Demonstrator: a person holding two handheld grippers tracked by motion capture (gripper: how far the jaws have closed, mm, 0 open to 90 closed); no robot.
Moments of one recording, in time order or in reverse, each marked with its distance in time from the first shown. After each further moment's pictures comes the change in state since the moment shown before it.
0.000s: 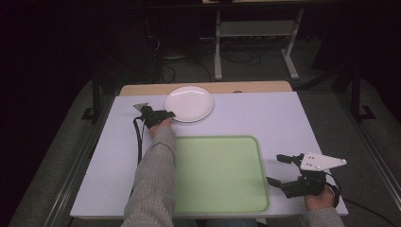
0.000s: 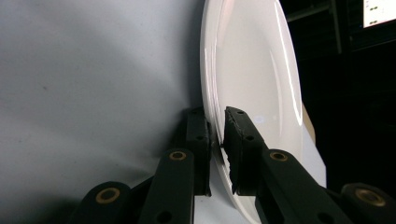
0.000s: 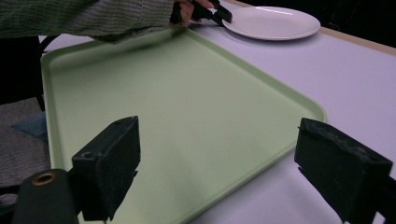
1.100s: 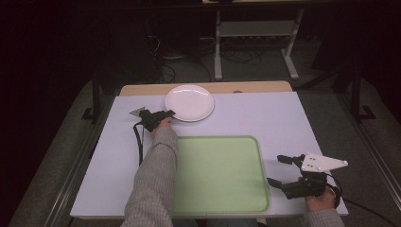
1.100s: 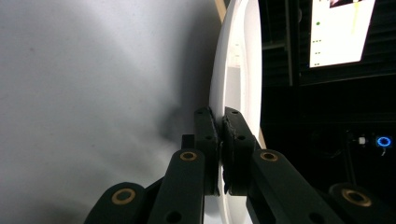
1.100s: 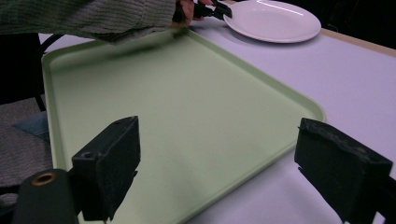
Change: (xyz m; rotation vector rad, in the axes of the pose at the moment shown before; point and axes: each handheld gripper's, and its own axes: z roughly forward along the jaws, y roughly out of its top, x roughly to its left) left arm 0.008 -0.010 -0.005 -0.080 -0.149 -0.155; right arm 0.002 -0.001 -0.002 -0.003 -0.003 -0.001
